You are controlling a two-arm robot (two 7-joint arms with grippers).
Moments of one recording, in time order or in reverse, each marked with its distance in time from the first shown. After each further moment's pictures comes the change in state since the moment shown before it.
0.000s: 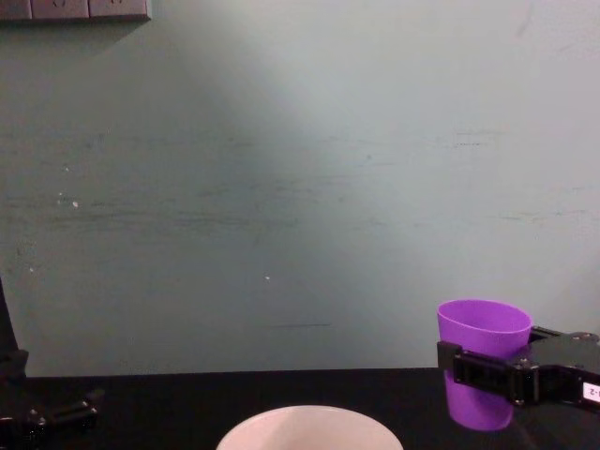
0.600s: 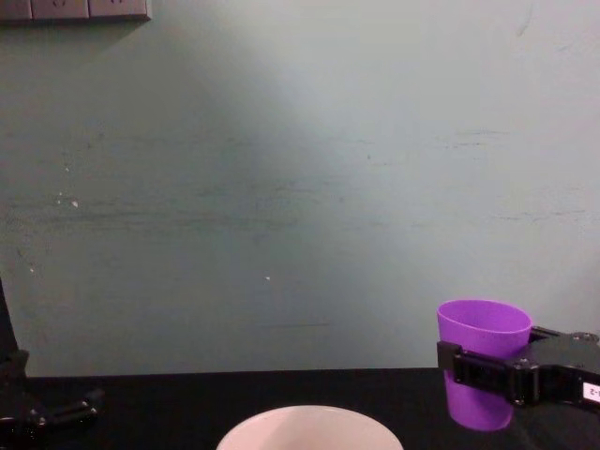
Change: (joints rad) left arm 0.000 0.000 0.000 0.000 0.000 0.000 0.000; right arm 0.000 0.000 0.000 0.000 0.000 0.000 0.000
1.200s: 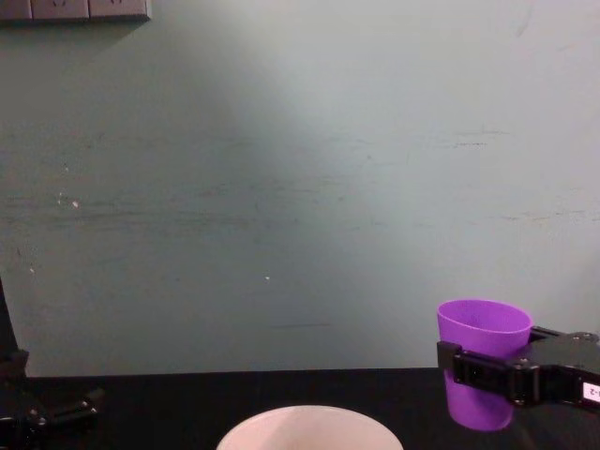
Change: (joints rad) left arm 0.000 0.000 0.000 0.000 0.000 0.000 0.000; right arm 0.000 0.000 0.000 0.000 0.000 0.000 0.000
